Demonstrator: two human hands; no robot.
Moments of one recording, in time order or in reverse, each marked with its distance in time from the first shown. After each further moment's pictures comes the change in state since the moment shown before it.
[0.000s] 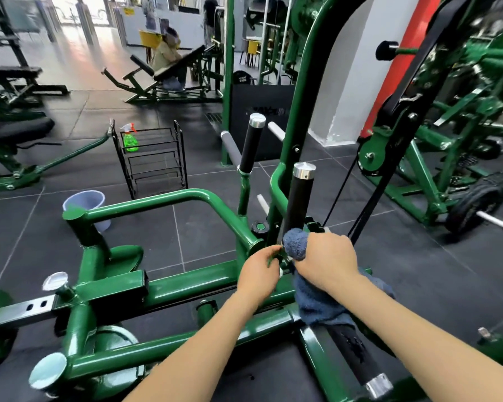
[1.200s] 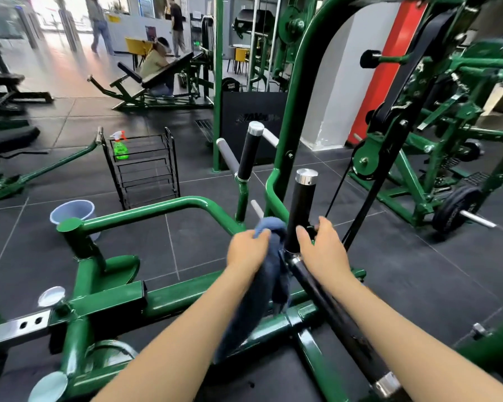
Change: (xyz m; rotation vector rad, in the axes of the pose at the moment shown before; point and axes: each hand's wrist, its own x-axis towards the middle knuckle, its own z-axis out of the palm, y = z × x) left_hand 0.025 0.031 -0.049 -0.081 0.136 -0.186; right_hand 0.008 -0.018 0.000 0.680 0.087 0.375
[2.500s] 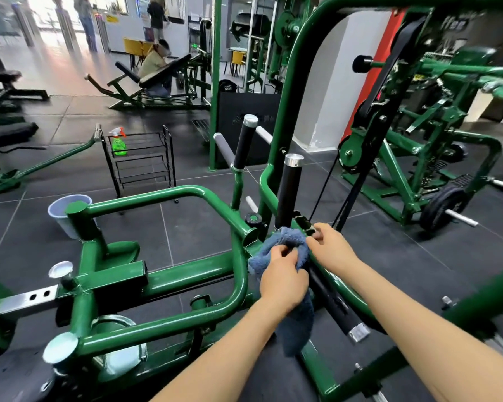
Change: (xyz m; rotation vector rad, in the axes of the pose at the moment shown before) left_hand -0.109 -0.016 0.052 0.276 -0.232 0.275; right_hand -0.024 0.043 -0.028 -0.039 -0.224 -0.009
